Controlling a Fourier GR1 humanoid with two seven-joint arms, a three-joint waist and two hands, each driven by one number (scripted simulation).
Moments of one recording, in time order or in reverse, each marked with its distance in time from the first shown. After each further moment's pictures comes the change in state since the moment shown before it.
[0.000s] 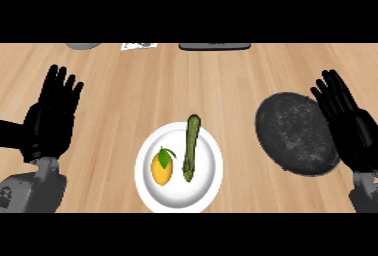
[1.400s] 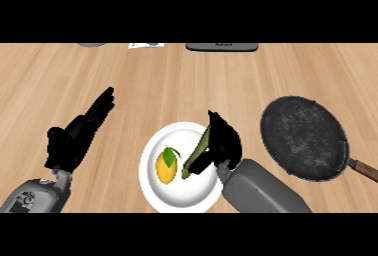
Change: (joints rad) left arm 0.029 0.169 -0.261 0.071 -0.252 -0.249 0.014; right arm -0.422 0.386 0.597 0.508 0.845 -0.122 0.955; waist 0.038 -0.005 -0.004
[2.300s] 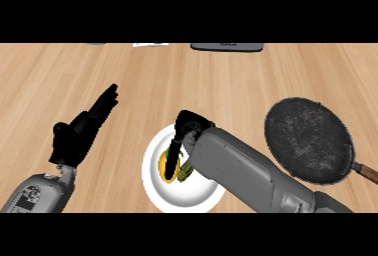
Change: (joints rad) left arm -0.031 -0.026 0.012 0.030 -0.020 -0.023 -0.003; right arm -0.373 0.099 0.041 0.237 -0.496 0.378 0.188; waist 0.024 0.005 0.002
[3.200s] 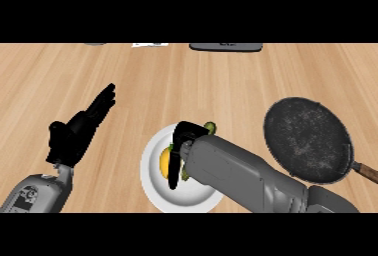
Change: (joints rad) left arm 0.008 -0.014 0.035 0.000 -0.014 -0.034 0.006; right arm -0.059 -0.002 0.233 0.097 -0.161 -0.052 -0.010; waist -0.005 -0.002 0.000
